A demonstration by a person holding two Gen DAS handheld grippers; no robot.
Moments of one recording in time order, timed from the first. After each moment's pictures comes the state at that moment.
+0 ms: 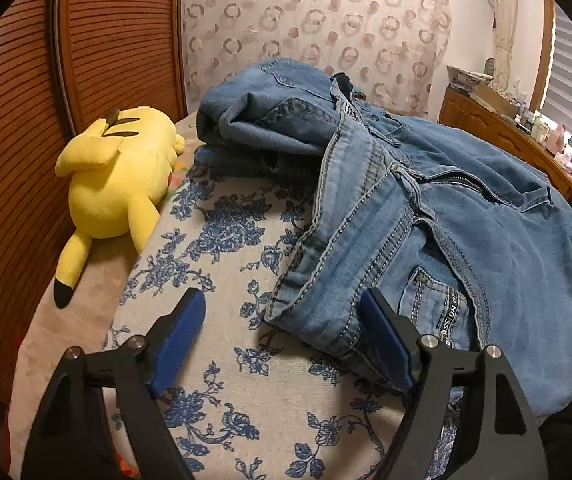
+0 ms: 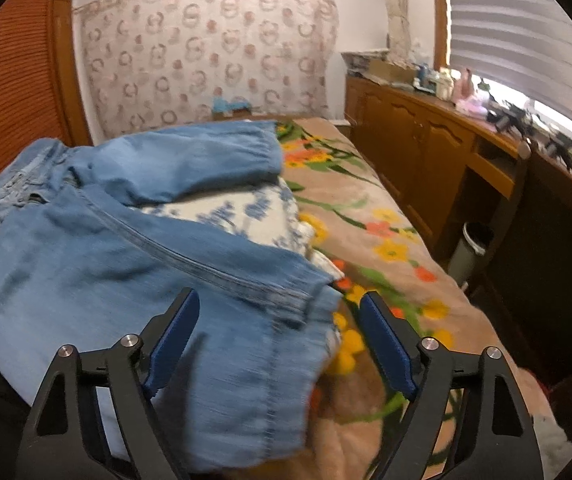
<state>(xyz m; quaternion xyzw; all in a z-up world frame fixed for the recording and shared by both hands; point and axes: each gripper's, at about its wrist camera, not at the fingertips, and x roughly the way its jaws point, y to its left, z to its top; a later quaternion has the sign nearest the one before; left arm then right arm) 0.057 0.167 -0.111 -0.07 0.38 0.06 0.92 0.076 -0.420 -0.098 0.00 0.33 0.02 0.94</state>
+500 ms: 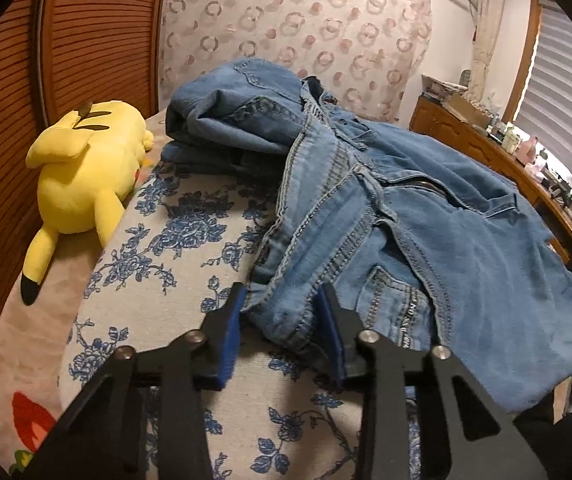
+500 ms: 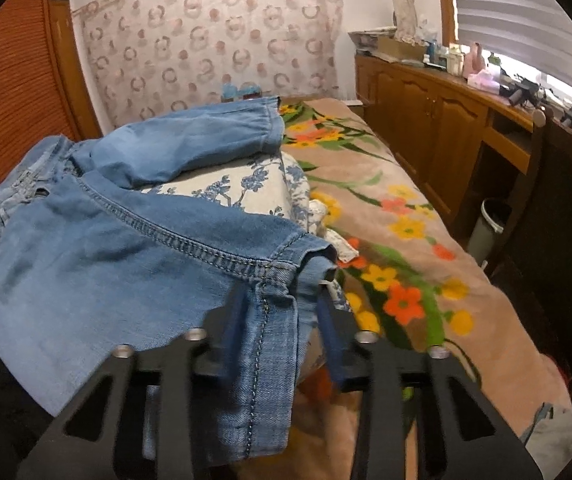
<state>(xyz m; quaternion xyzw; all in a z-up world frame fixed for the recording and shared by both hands) 0.052 0.165 -0.107 -0.11 0.37 0.00 0.92 0.077 -0.432 -0.113 0.02 0.36 0.05 0.93</state>
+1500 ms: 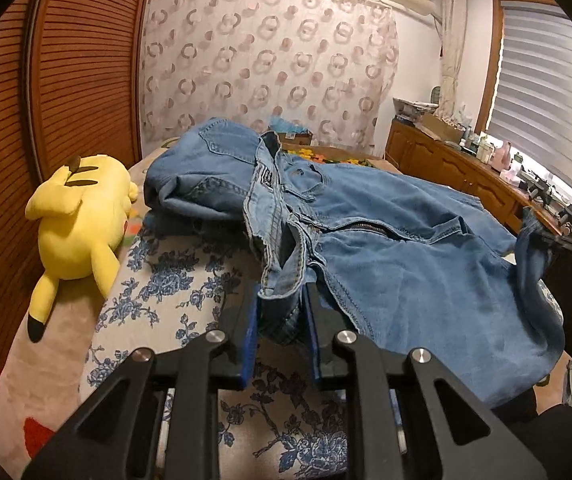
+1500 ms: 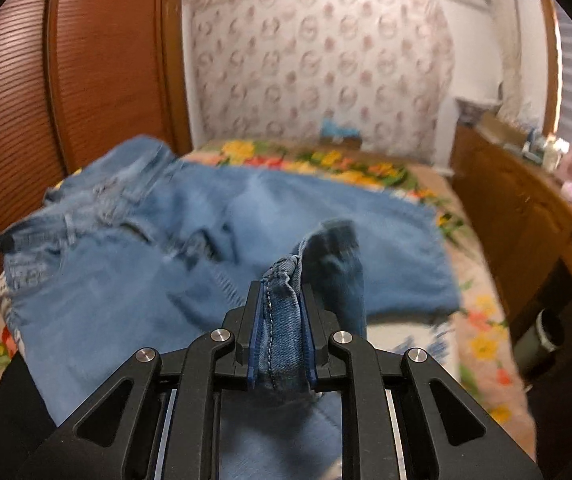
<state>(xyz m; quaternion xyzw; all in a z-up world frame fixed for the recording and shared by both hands) 0.024 0.131 -0.053 -0.07 0.30 -0.02 0.95 0.158 -0.283 -0.053 -0.07 0.30 0.21 0.93</state>
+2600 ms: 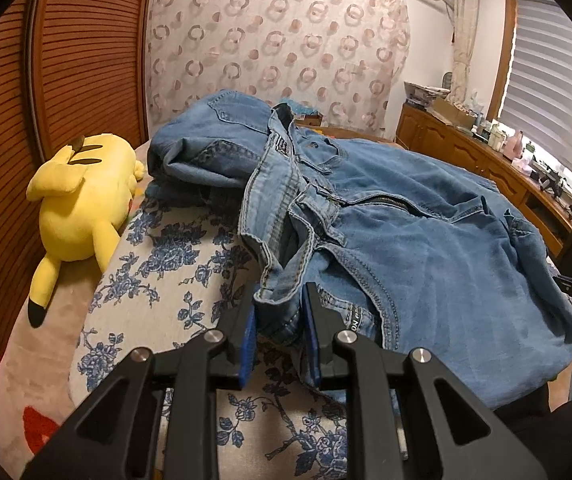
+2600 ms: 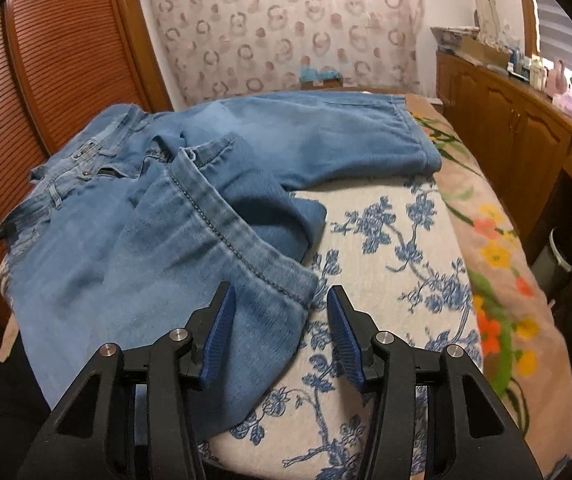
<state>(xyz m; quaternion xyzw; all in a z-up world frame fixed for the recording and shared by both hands) 0.033 0.132 -0.076 -0.07 0.33 -0.01 0.94 0.121 -0.341 -0.107 0.01 0.38 0.19 0.91</state>
